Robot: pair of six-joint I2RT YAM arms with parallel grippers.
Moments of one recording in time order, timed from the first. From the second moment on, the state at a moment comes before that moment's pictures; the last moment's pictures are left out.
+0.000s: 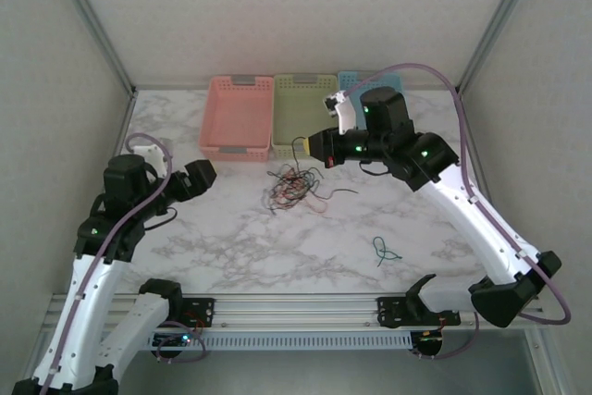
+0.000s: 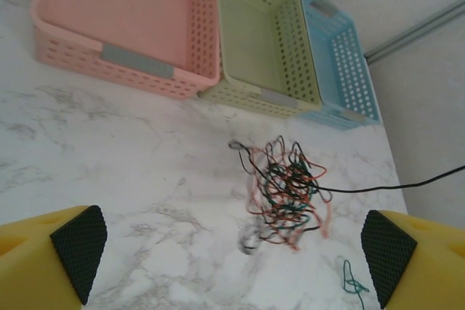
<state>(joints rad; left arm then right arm) -0.19 0.72 0.93 -0.72 0.30 -0.58 0.68 1.31 1.52 -0.74 -0.43 0.35</state>
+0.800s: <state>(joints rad) -0.31 0.80 0.85 -0.68 0.24 -0.63 0.68 1.41 1.23 -0.90 -0.04 0.42</state>
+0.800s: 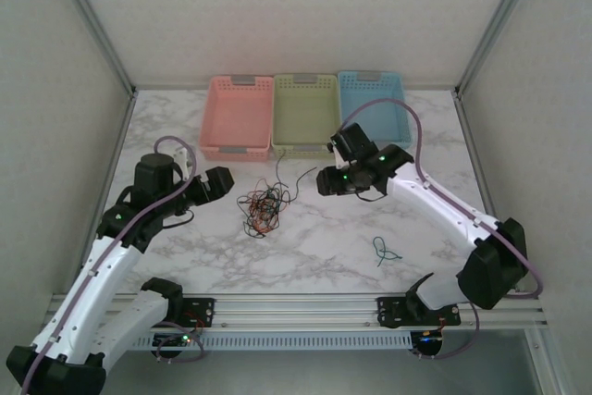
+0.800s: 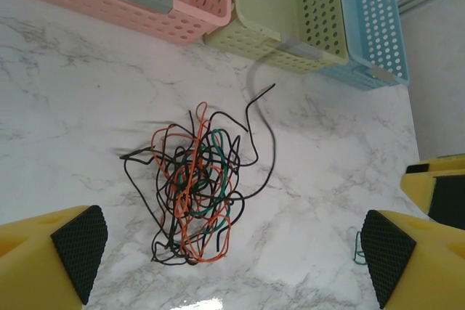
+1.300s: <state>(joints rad) -0.31 0.73 1.01 -0.86 0.15 -0.51 0.68 1.24 0.92 -1.13 0.13 0.70</state>
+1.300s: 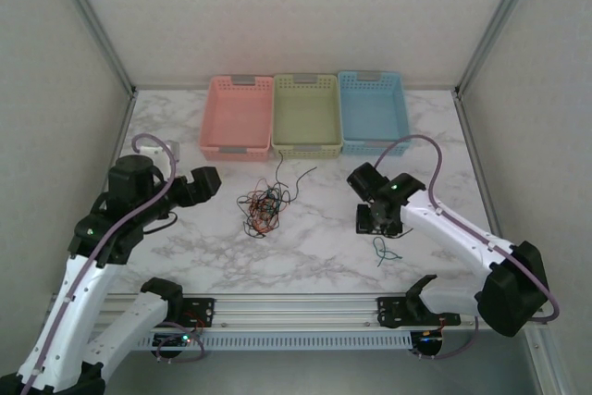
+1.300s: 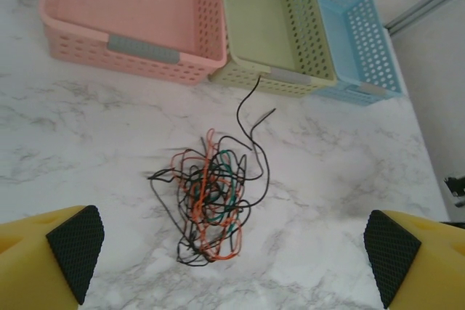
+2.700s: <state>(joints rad) -0.31 0.65 0.95 -0.91 0.07 -0.42 0.68 1.30 0.76 -1.07 0.16 0.85</state>
